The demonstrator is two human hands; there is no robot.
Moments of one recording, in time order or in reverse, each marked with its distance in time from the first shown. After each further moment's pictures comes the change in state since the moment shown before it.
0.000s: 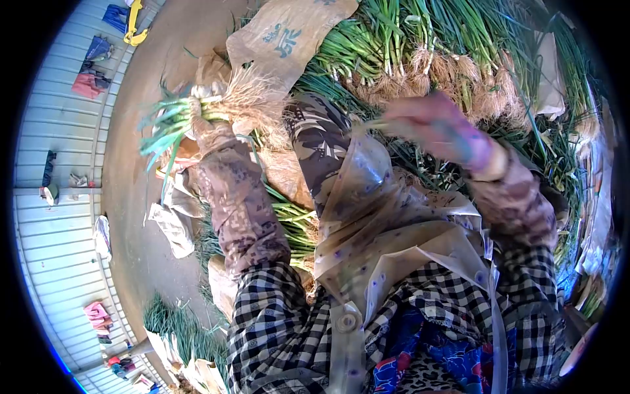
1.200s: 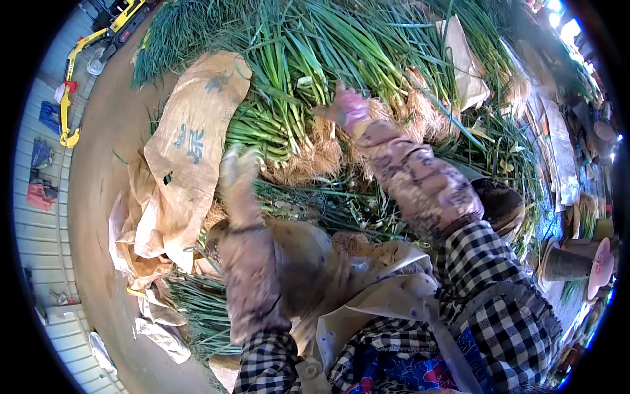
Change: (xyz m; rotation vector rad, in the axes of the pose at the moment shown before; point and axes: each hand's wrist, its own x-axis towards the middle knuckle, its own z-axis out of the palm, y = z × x) left_hand -0.061 -0.214 0.094 1.564 -0.926 0.403; right_hand 0.062 0.197 -0.112 -0.679 0.356 1.178
